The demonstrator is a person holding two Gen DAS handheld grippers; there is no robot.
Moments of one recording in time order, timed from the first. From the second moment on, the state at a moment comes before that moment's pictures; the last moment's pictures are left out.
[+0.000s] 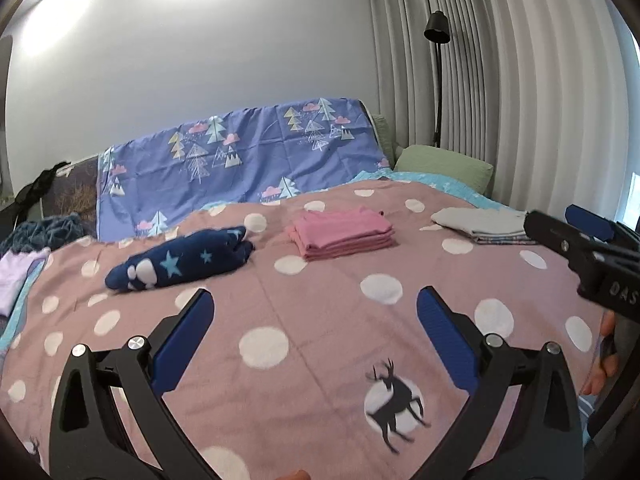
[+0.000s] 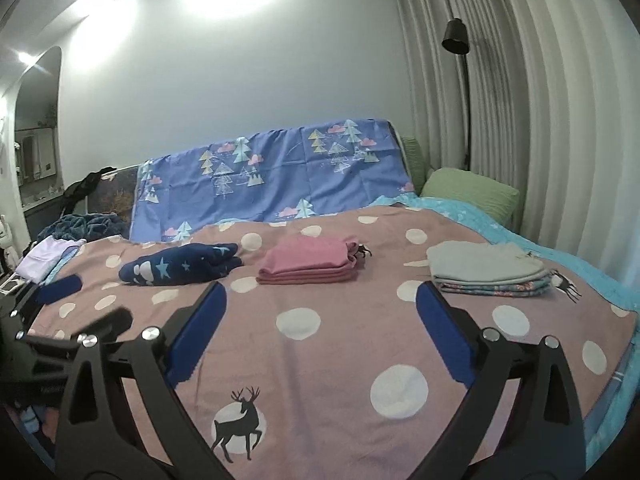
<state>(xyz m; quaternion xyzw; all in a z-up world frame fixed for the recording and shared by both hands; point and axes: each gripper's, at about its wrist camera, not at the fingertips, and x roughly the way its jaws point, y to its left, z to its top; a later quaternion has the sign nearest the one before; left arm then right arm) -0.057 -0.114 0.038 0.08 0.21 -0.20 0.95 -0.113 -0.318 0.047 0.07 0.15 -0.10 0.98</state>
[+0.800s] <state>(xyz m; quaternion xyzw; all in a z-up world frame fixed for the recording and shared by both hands) -0.081 -0.101 0.026 0.06 0.24 -0.20 0.95 -0.128 -0.292 0.027 0.05 0.20 -0.12 0.97</state>
